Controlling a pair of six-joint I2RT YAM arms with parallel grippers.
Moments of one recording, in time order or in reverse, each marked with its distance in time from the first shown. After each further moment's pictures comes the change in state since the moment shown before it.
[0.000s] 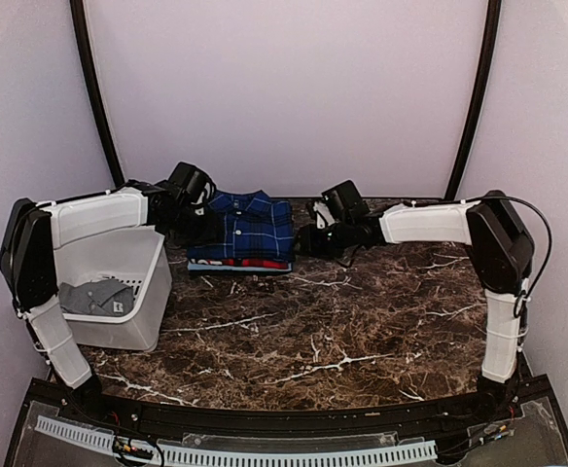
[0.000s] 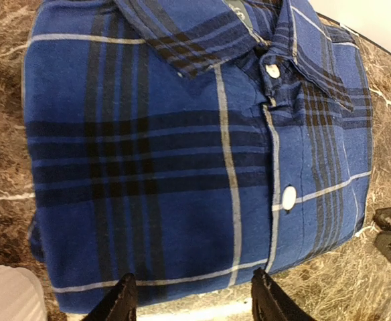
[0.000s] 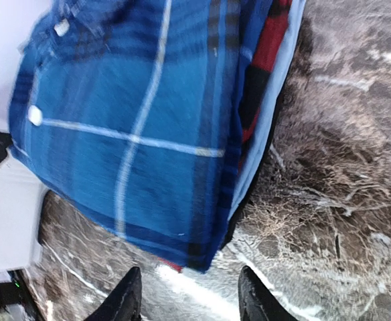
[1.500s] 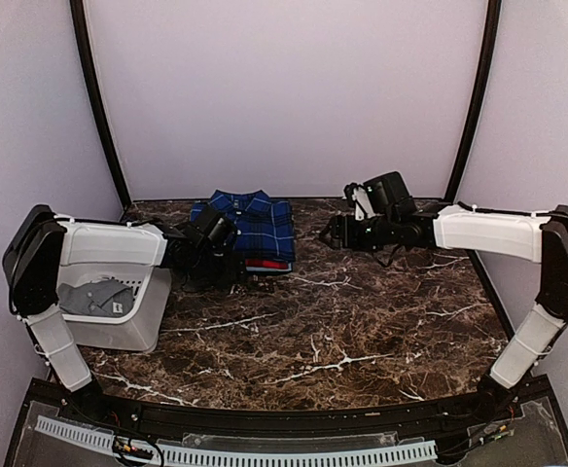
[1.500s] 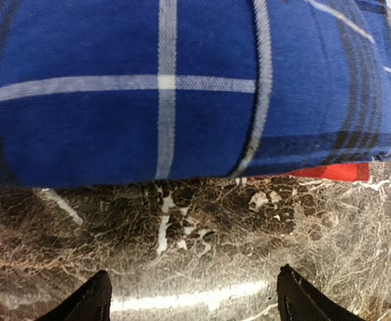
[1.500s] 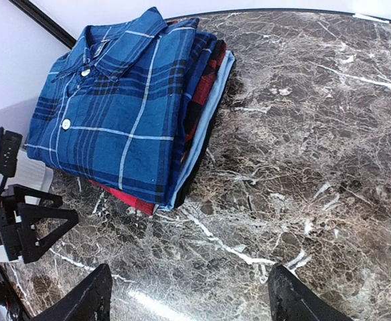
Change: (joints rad) left arm -0.191 -0.054 -0.265 0.168 -0.067 -0.196; right arm -0.039 -0.393 -0.273 -0.022 0.164 -0.072
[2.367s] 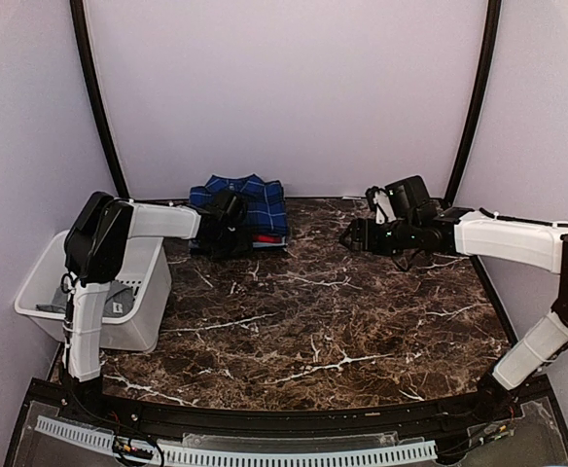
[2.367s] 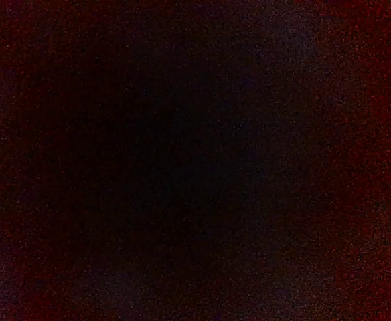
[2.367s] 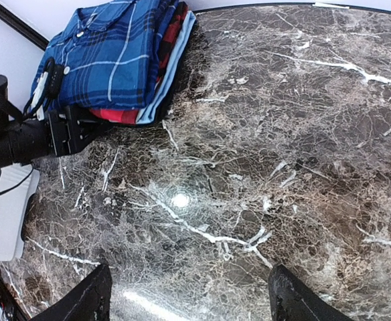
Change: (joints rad) left arm 0.164 0.469 0.439 0.061 -0.019 0.084; right arm -0.070 -0.132 -0.123 -0.023 0.004 -0.006
